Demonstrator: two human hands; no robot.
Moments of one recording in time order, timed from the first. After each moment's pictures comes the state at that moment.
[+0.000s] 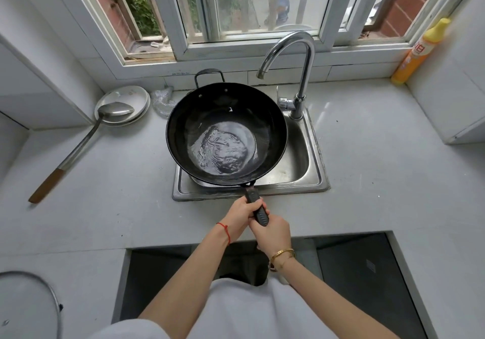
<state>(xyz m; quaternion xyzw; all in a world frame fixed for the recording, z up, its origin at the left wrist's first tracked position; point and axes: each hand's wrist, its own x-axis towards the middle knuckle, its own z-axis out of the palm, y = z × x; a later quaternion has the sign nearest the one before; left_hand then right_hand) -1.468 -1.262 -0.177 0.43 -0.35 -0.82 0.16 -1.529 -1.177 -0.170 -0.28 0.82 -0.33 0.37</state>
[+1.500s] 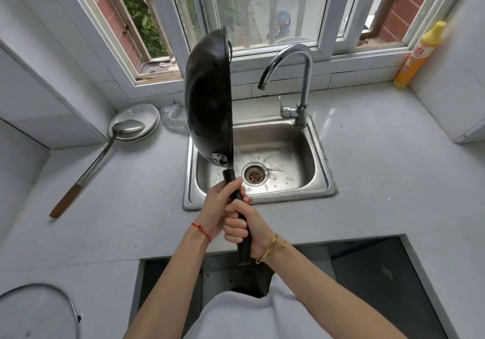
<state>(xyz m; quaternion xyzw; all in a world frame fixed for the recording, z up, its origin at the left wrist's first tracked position) -1.423 -1.286 -0.086 0.39 -0.40 -0.79 0.25 -1.498 -1.220 -0.104 -0.06 0.31 -0.52 0.79</state>
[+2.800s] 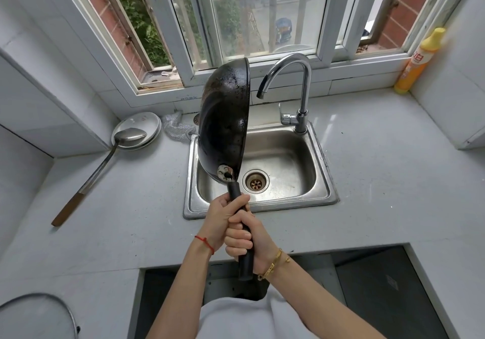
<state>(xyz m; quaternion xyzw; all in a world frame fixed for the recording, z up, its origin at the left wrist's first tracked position) -1.425 -1.282 -0.097 0.43 -0.48 -0.74 0.23 -1.499 -1.213 -0.109 0.00 0.21 -0.53 0.82</state>
